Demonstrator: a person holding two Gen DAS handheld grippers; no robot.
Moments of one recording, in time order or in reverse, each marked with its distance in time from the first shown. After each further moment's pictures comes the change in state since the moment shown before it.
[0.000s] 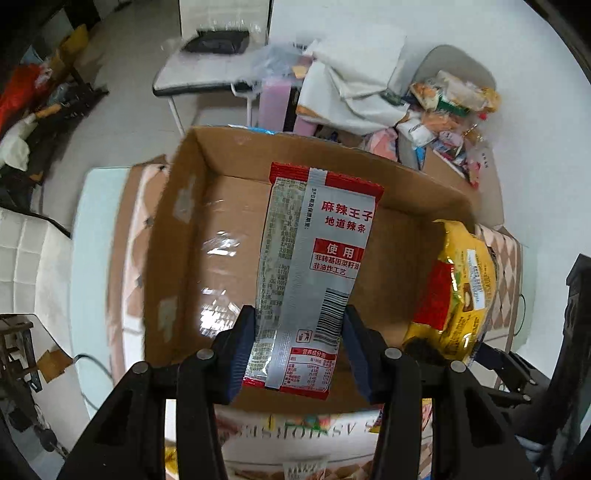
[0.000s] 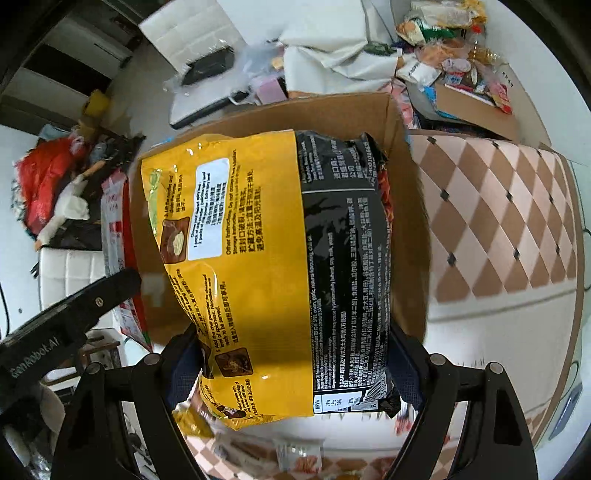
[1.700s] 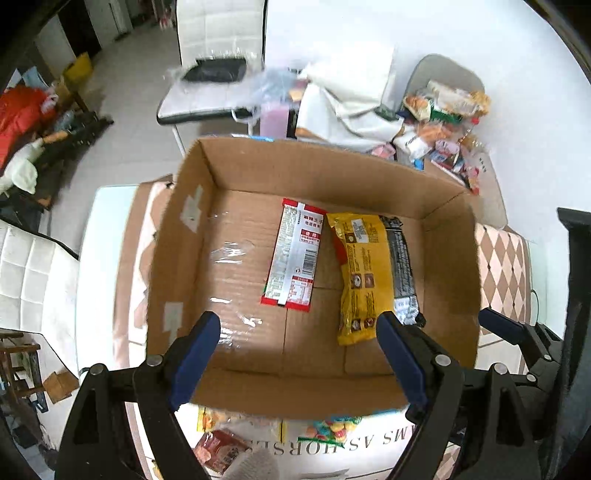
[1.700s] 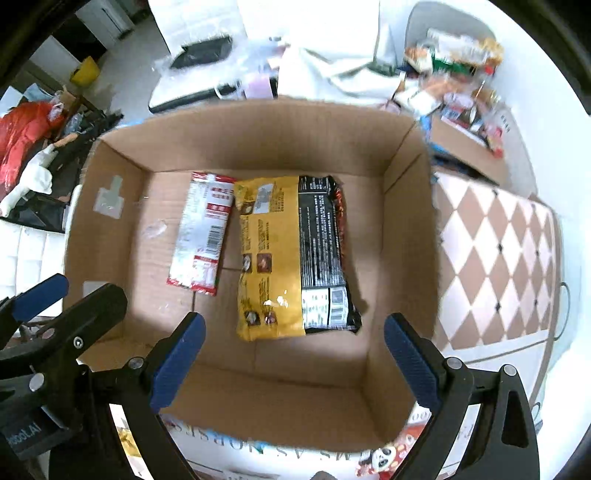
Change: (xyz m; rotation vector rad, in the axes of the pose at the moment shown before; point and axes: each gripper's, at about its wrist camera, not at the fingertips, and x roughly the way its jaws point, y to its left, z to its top) left arm -0.033 -0.011 -0.042 0.053 -0.167 0.048; right arm -0.023 0.028 -0.025 -0.143 -0.100 -0.174
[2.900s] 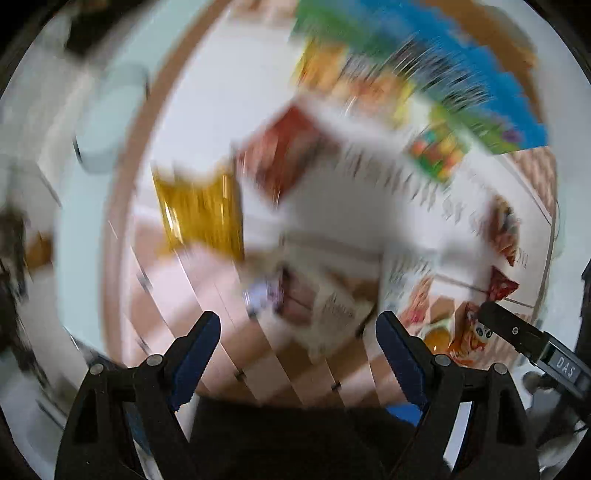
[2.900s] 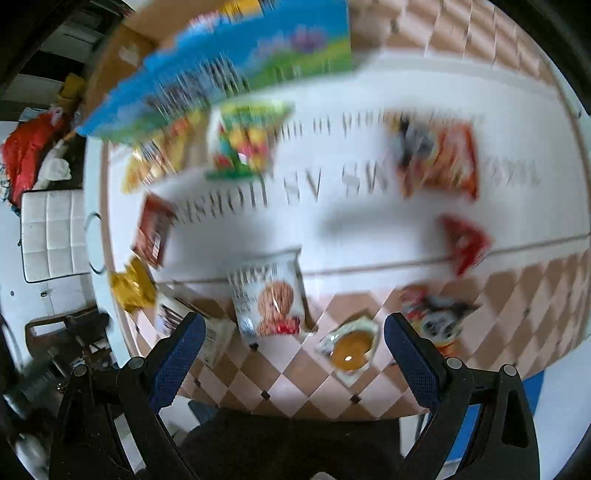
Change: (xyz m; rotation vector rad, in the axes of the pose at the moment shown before) left arm 0.039 0.103 -0.297 -0.288 0.422 -0.047; right arm 0.049 -0.029 -0.287 0.221 0.282 0.181
